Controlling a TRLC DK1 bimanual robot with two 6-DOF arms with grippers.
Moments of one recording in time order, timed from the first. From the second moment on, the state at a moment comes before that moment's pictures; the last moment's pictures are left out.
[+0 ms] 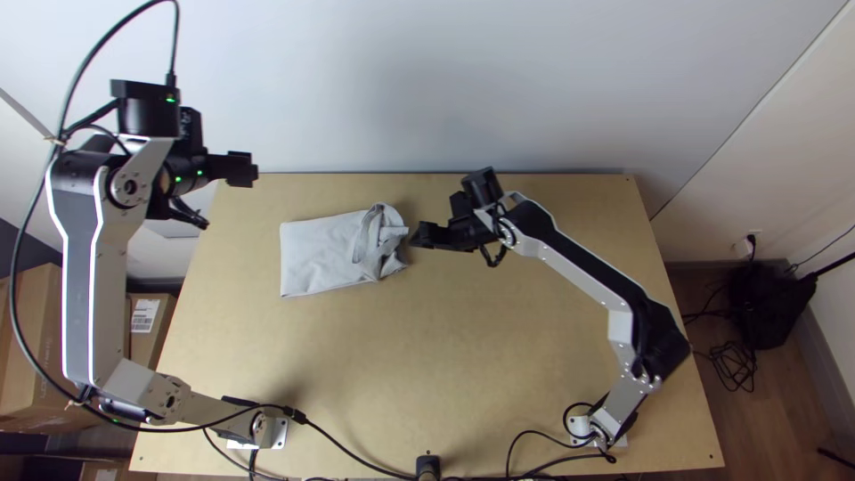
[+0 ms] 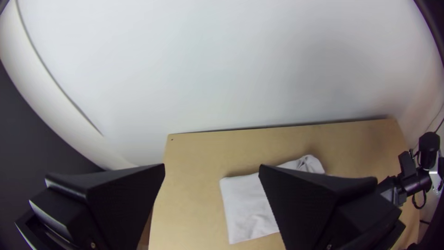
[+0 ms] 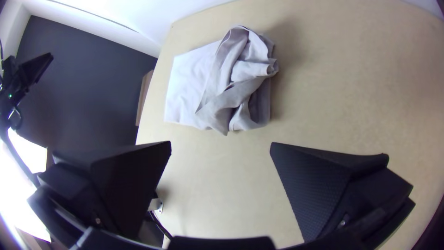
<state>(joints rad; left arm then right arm) -0.13 1.55 2.25 -1.35 -0.34 -0.03 0.65 1.84 1.62 -0.59 -0.48 0.60</state>
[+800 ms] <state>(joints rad) 0.02 1.45 2.23 -1.39 -0.31 0.00 0.68 2.29 1.87 -0.43 -0.45 0.65</state>
